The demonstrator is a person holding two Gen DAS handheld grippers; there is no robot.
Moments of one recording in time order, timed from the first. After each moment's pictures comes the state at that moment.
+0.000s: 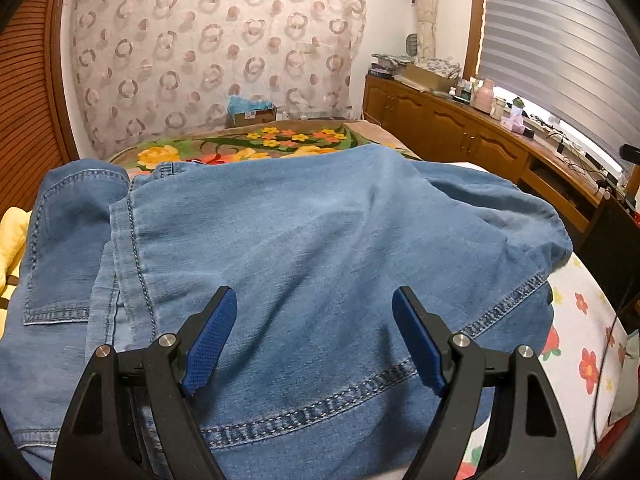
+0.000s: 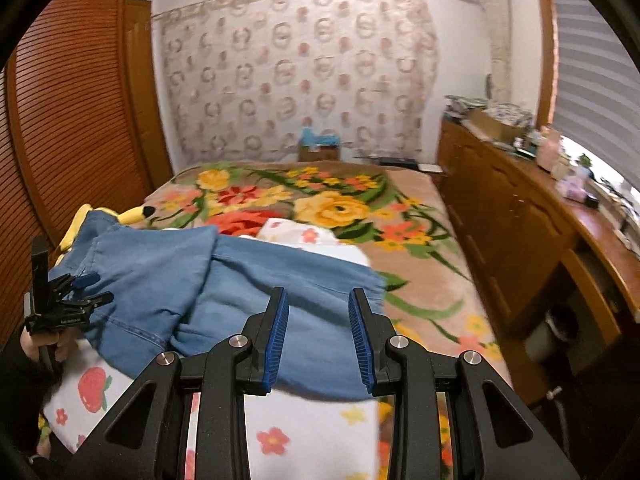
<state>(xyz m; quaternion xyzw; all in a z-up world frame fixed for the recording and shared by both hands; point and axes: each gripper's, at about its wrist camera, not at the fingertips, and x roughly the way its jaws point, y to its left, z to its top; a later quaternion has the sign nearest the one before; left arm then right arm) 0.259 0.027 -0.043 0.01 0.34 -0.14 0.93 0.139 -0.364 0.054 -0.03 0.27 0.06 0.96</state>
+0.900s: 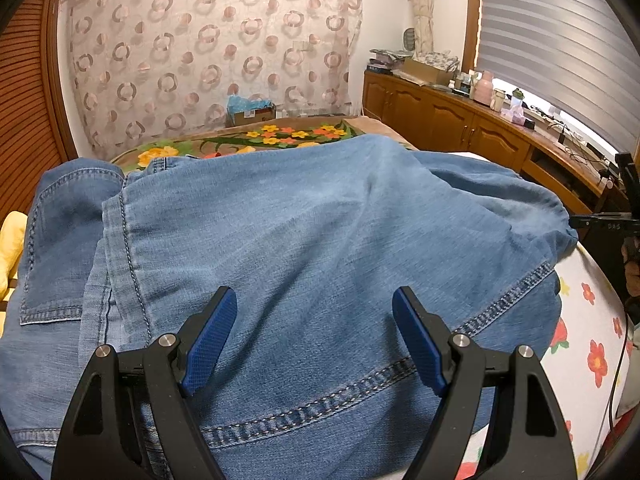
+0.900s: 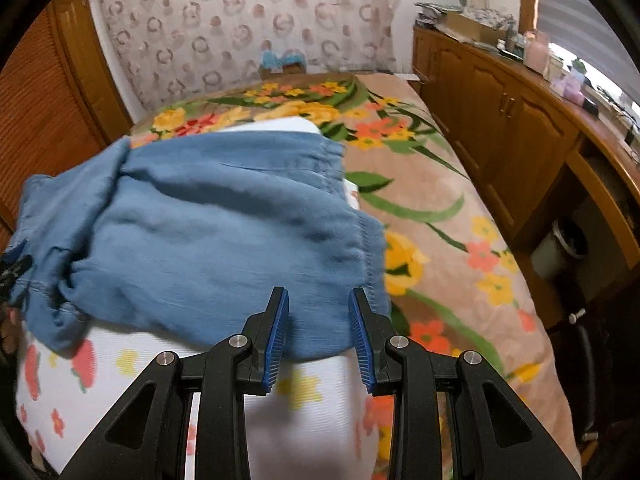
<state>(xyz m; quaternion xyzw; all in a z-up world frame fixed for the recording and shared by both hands) 0.258 0.023 -0.047 0.02 0.35 -0.14 0.93 0.226 -0.385 -0.030 0.03 0.41 0.02 0.91</state>
